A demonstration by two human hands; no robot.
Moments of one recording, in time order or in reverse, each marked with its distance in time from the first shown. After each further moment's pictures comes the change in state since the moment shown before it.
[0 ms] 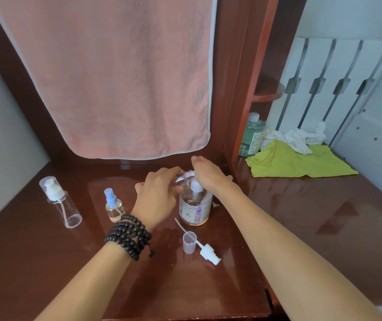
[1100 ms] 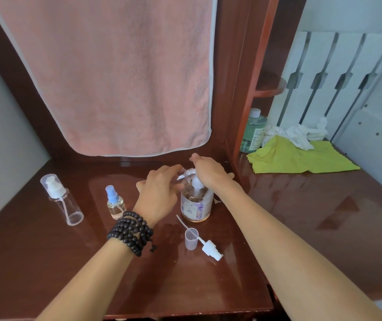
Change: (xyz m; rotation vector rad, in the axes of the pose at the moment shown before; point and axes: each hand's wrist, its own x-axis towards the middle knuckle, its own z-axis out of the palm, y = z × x) left_hand -0.001 0.001 -0.001 -0.006 -0.018 -0.011; right_hand -0.005 -0.002 0.001 -0.024 0.025 0.030
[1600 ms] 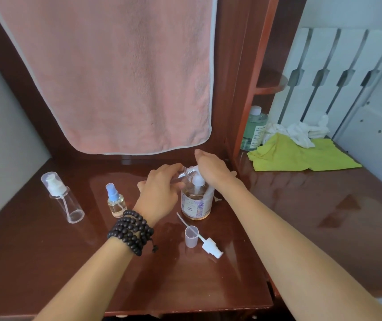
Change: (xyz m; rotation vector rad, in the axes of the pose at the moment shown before) left_hand -0.002 0.002 0.001 -0.051 -0.012 -0.014; right_hand -0.001 0.005 -0.006 0.079 0.022 -0.031
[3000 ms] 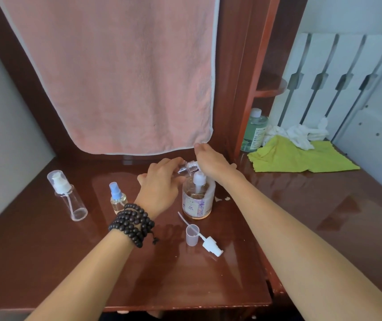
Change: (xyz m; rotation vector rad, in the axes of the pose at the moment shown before) left_hand 0.006 0.001 -0.007 0.038 0.049 0.048; right_hand -0.001 -0.010 -0.009 -0.075 -0.018 -0.068
